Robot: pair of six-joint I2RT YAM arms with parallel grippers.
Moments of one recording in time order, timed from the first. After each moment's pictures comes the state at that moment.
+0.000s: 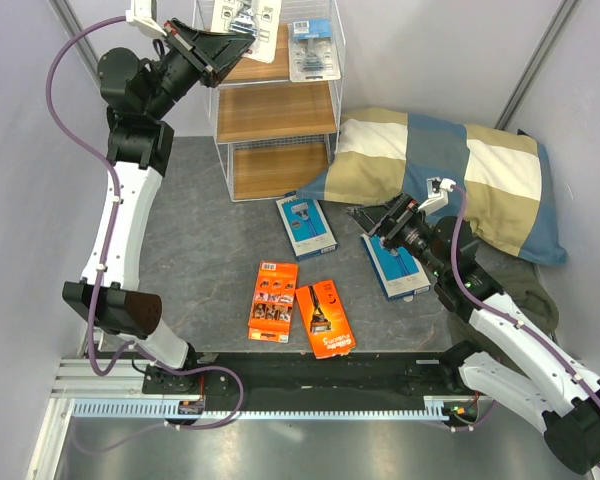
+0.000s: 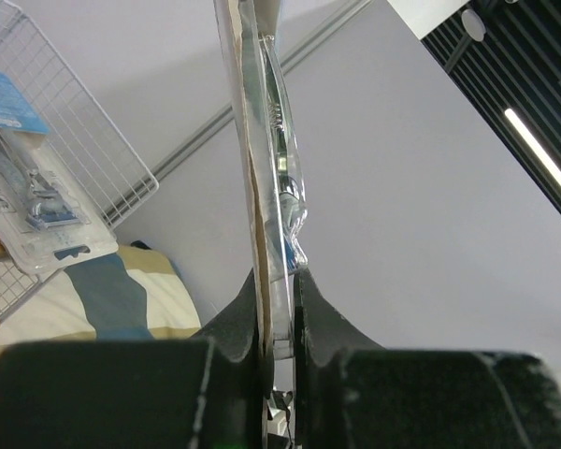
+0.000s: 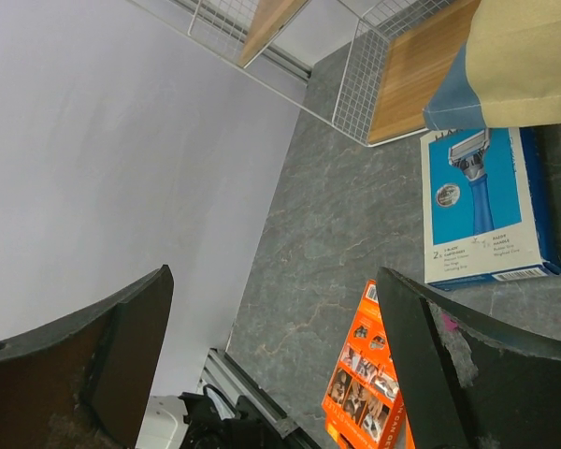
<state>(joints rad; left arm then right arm) -0.16 1.62 1.96 0.09 0.60 -1.21 0.51 0.86 0.67 0.16 -0.13 0.97</state>
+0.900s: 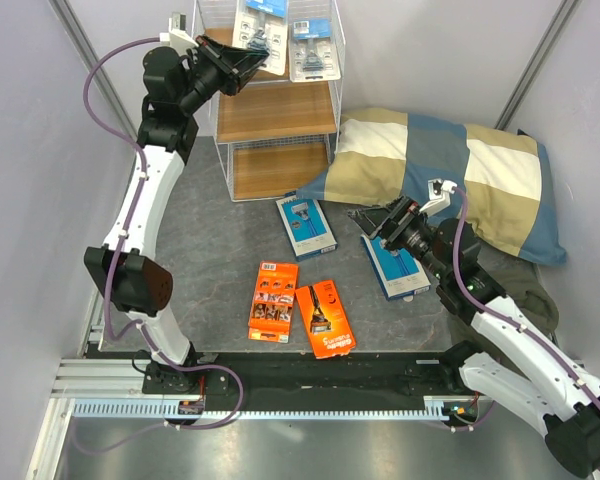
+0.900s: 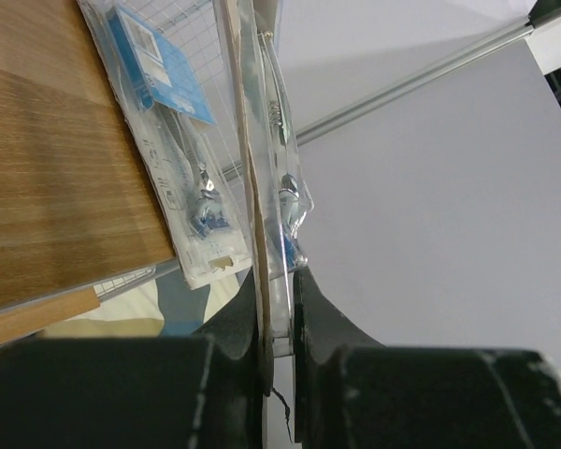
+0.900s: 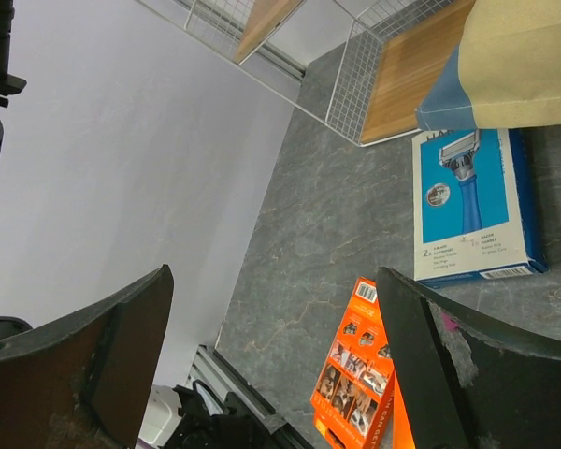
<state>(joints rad) -0.19 1.78 1.98 -0.02 0.47 -1.17 0.51 0.84 0.67 0.14 -0.12 0.94</state>
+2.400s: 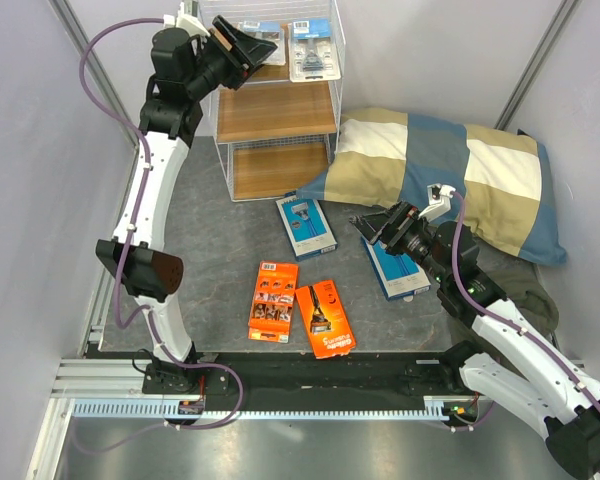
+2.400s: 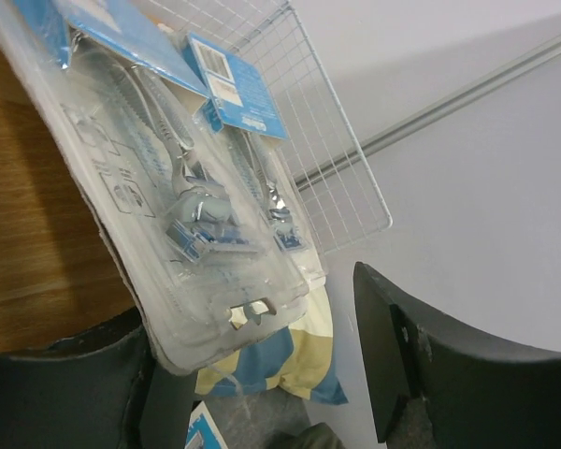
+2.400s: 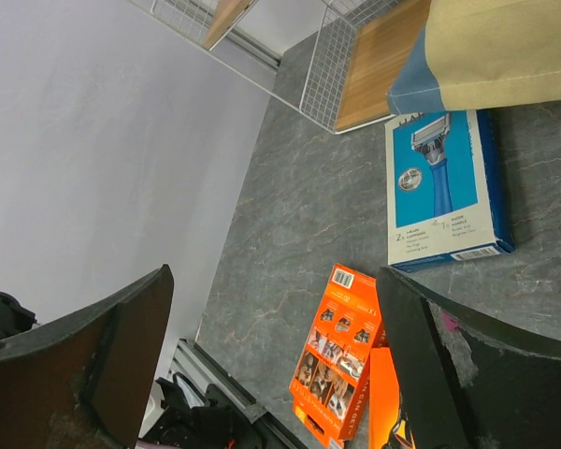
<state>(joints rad) -0.22 1.90 2.25 -0.34 0.36 -0.91 0.51 0.82 0.64 0.09 -0.11 0.91</state>
